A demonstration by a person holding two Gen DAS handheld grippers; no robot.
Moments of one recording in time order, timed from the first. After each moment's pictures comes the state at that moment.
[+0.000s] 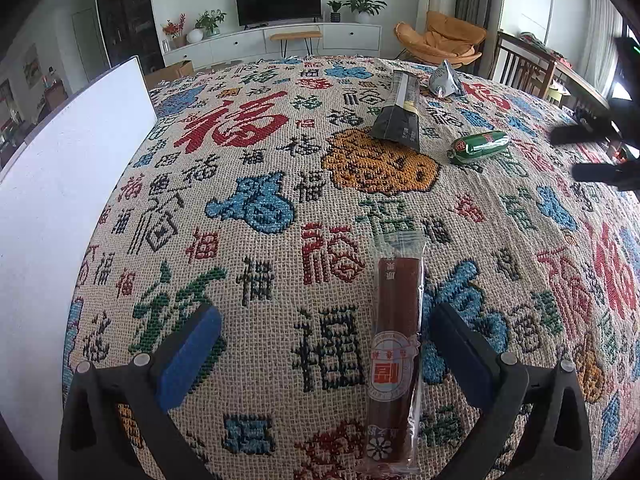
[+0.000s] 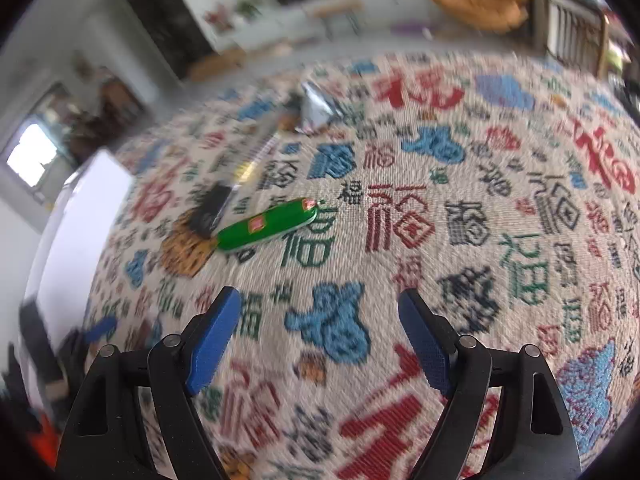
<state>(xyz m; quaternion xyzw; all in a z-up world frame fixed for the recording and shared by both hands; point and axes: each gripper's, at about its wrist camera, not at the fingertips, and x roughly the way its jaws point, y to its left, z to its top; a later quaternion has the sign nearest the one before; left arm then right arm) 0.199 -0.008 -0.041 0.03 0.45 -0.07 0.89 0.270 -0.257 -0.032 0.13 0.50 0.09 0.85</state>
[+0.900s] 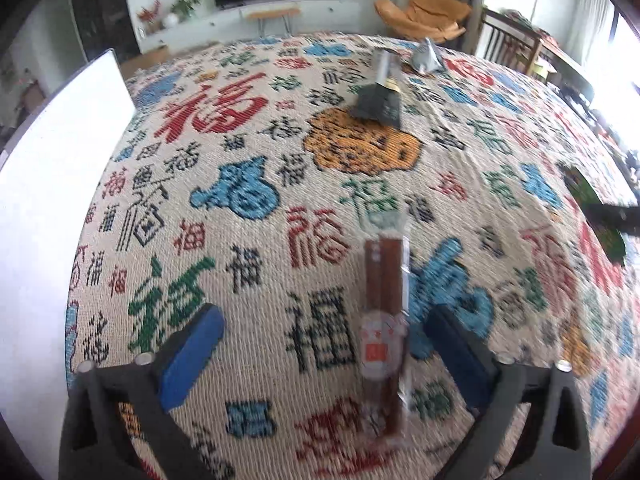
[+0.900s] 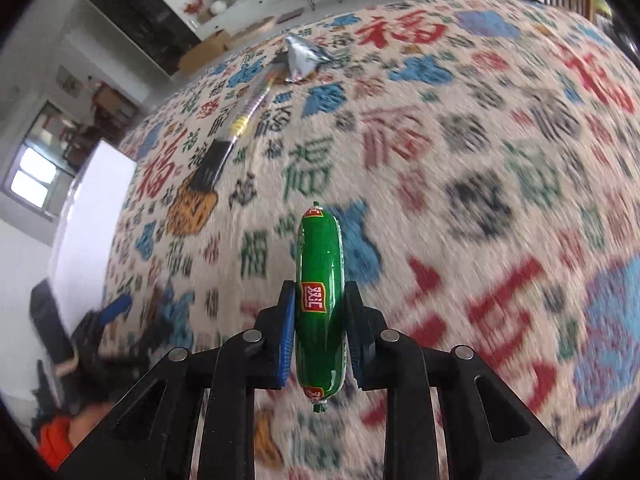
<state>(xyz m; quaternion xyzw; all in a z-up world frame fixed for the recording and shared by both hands) 0.199 -0.008 -0.034 0.04 0.50 -0.11 0.86 0.221 -0.273 -0.051 0.17 0.52 0.11 0.83</state>
